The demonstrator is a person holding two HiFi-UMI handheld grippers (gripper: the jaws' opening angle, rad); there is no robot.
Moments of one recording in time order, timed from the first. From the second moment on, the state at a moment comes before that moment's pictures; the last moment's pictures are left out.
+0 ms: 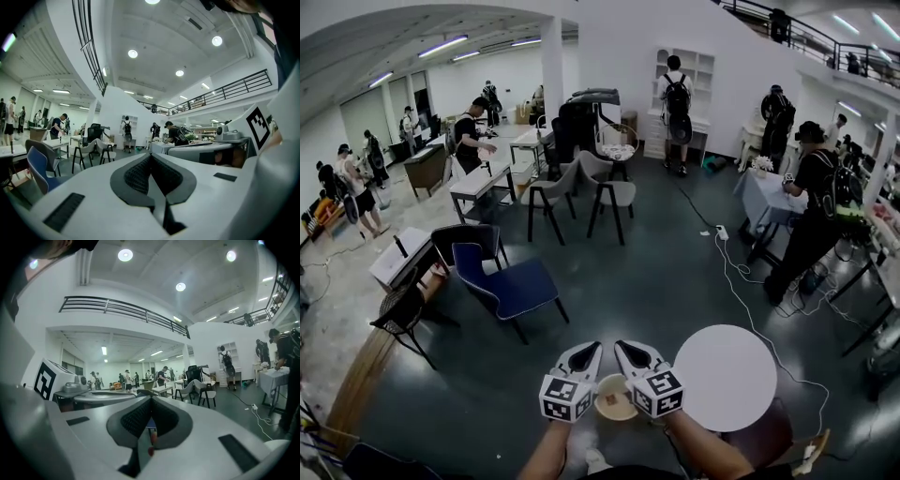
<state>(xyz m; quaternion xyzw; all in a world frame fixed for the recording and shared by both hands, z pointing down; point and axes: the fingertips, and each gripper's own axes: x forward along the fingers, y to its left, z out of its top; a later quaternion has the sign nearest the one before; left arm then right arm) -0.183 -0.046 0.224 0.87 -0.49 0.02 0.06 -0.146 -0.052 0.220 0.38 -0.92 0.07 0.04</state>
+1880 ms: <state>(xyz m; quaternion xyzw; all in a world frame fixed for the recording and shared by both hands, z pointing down) 0.007 0.208 0.202 0.88 -0.48 0.01 0.01 0.056 0.192 0.216 0.41 -0.91 0.05 0.00</state>
